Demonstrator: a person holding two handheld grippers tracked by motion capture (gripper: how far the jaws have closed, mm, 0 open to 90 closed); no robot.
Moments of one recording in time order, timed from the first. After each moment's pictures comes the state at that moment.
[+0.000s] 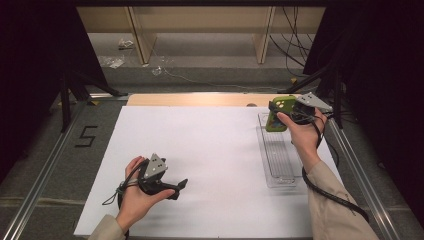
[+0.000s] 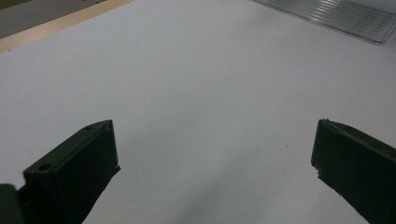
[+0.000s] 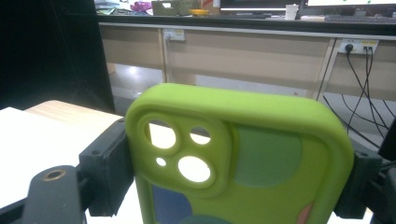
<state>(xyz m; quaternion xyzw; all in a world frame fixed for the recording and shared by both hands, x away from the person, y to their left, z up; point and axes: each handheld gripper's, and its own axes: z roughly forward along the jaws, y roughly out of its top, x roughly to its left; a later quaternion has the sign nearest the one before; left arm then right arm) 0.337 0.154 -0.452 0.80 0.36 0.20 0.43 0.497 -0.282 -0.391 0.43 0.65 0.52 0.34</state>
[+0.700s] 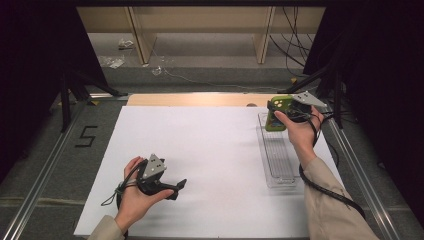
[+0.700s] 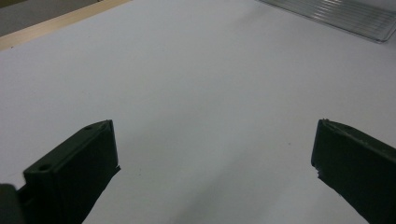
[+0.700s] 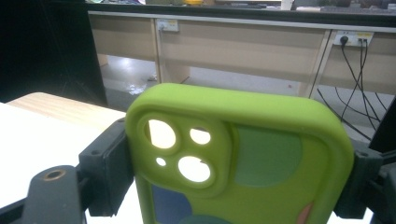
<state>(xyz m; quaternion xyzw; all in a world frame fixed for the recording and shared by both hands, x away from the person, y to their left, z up) 0.337 0.156 -0.452 0.80 0.36 0.20 0.43 0.511 -0.279 -0.399 0.45 0.66 0.50 0.34</state>
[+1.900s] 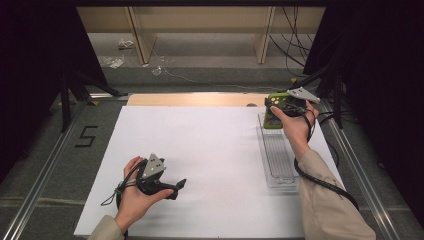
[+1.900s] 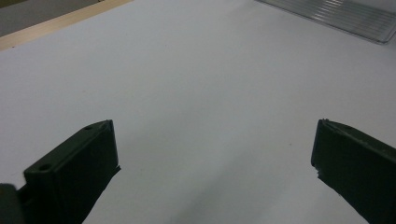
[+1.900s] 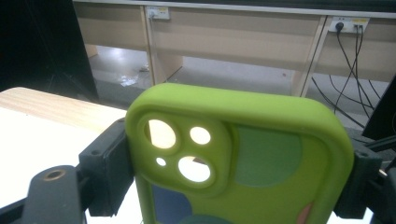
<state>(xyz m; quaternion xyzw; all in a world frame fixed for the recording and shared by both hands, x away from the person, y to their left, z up) 0.337 0.157 -0.453 0.80 0.36 0.20 0.43 0.533 -0.271 -0.403 0.47 0.66 0.48 0.34</state>
